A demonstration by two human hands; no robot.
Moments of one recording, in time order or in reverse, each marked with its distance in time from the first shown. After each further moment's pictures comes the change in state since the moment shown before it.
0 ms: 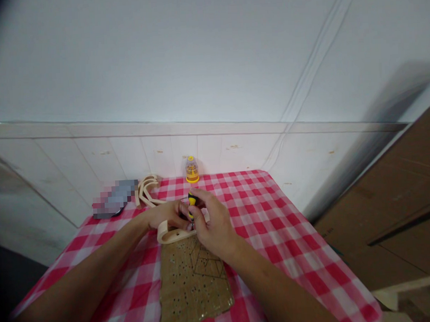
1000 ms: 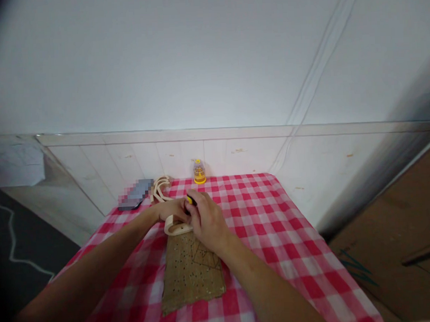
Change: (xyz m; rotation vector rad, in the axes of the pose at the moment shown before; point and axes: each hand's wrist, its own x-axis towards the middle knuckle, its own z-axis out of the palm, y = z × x) left_hand 0.000 -0.008 -0.003 -0.031 0.101 -0.101; right_hand 0.000 0.003 0.005 -0.050 -0.075 -0.154
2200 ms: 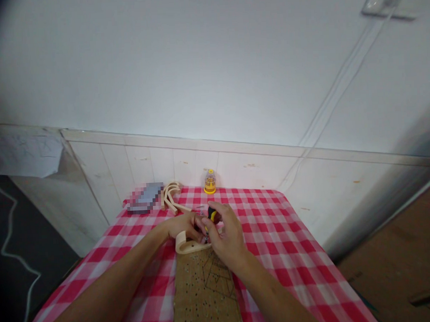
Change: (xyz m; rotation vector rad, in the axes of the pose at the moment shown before) left_hand -0.010 -0.007 0.016 -0.060 -0.013 0.186; right_hand 0.001 -0.004 -0.003 -0.029 0.083 0.085
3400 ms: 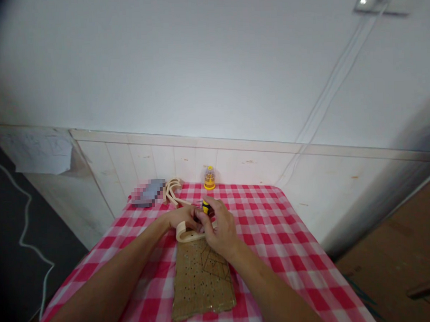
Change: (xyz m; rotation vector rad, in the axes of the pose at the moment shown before) left_hand 0.001 -0.006 -0.003 0.007 0.055 -0.067; right_hand -0.005 -0.006 0.000 -0.015 -0.043 -0.089
